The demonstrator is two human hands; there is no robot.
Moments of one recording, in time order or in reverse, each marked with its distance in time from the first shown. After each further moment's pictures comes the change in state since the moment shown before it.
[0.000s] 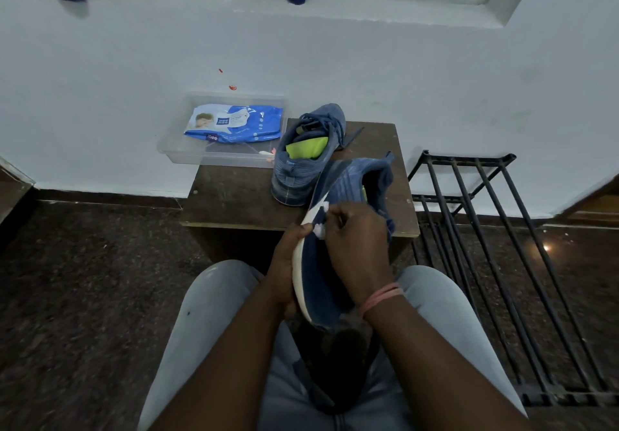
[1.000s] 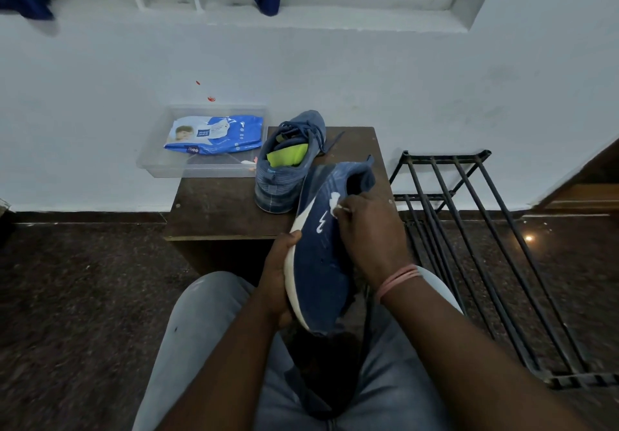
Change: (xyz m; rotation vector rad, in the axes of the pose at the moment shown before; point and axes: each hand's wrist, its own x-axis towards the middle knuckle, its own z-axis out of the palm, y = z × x) left_hand 0.004 -0.008 0.002 -0.023 -0.047 -0.088; right_hand 0.025 0.031 -0.032 -0.435 -0.003 -0.139
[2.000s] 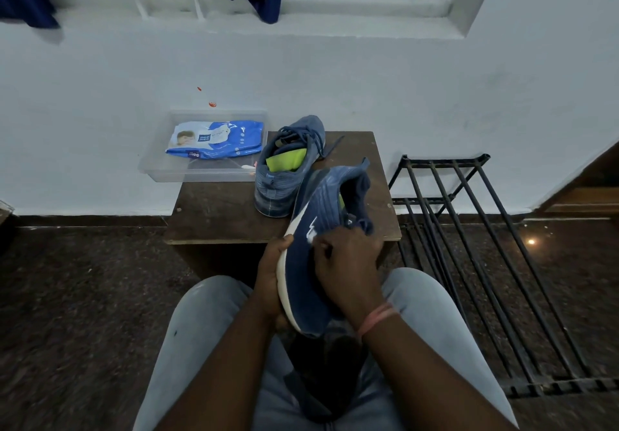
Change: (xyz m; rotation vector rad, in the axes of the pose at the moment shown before) left_hand -0.005 0.002 0.005 -0.065 0.000 0.027; right_hand -0.044 -0.023 0.023 0.149 -0.063 0.079
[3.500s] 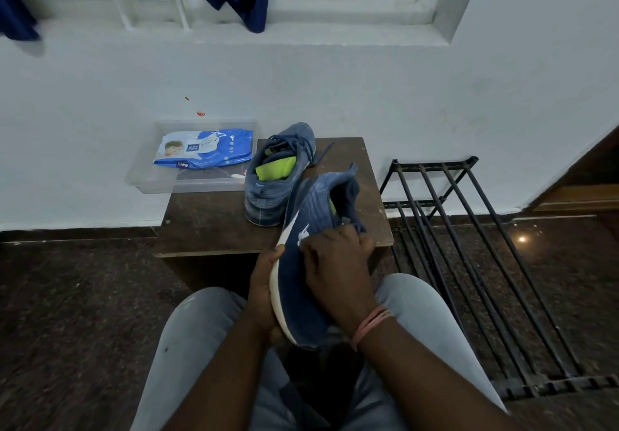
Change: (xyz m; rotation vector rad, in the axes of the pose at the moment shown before) left_hand 0.003 -0.005 0.001 -0.098 -0.007 0.043; right_hand 0.005 -0.002 -0.002 -0.146 0.033 -0.126
